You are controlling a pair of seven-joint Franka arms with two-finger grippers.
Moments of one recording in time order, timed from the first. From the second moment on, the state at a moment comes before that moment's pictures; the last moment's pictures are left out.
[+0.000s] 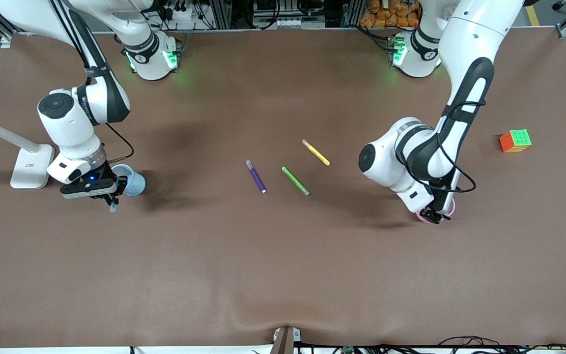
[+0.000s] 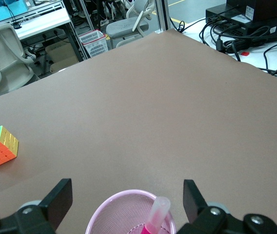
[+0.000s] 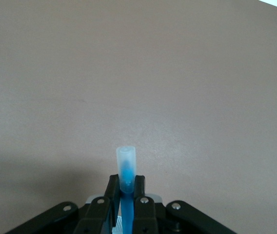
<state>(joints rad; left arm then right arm) -0.22 0.54 -0.22 -1.81 1.14 1.77 -2.10 0.01 0.16 -0.02 -2.35 -0.36 2.87 0.07</state>
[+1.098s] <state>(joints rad) -0.21 0.49 -0.22 -1.67 0.99 1.76 -1.84 0.01 0.13 -0.01 -2.39 -0.36 2.87 0.15</state>
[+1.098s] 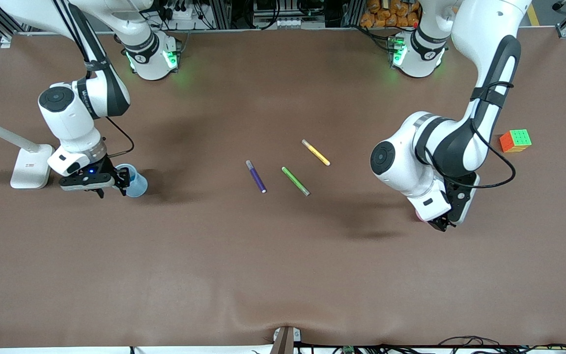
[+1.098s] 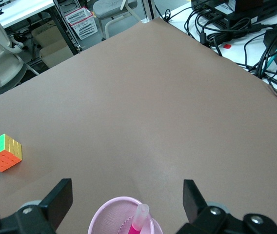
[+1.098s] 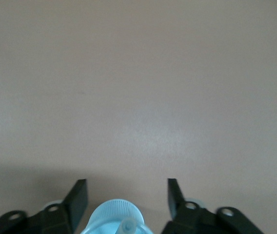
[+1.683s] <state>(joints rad) -0.20 0.45 -0.22 -1.56 0.83 1.70 -1.63 0.04 0.20 0.02 -1.94 -0.11 2.38 0.18</state>
